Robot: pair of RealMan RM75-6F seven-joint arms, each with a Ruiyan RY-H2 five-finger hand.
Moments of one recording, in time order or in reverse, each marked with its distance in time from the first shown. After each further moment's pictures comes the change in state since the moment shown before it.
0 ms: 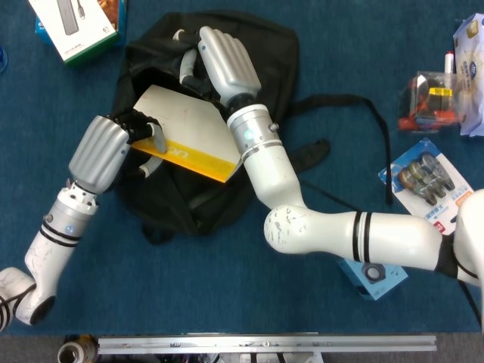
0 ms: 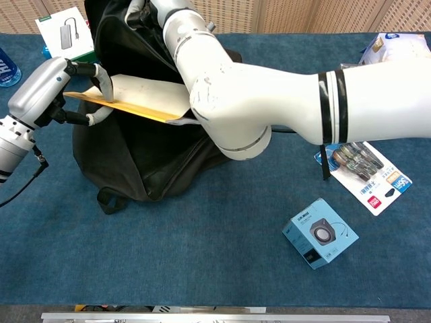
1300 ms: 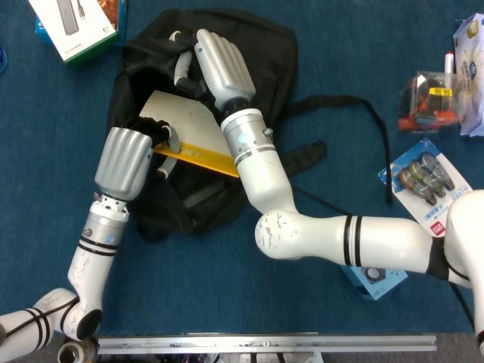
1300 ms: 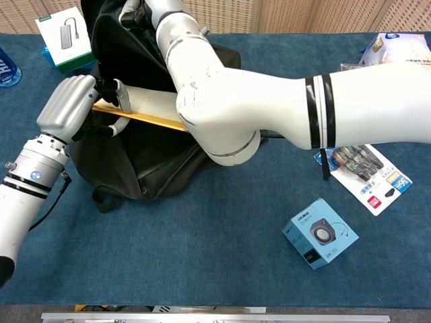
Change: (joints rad) left arm 0.048 -0.143 -0.069 -0.109 -0.136 -0.067 0.419; right arm 0.029 -0.028 0.012 0.009 0.017 0.038 0.040
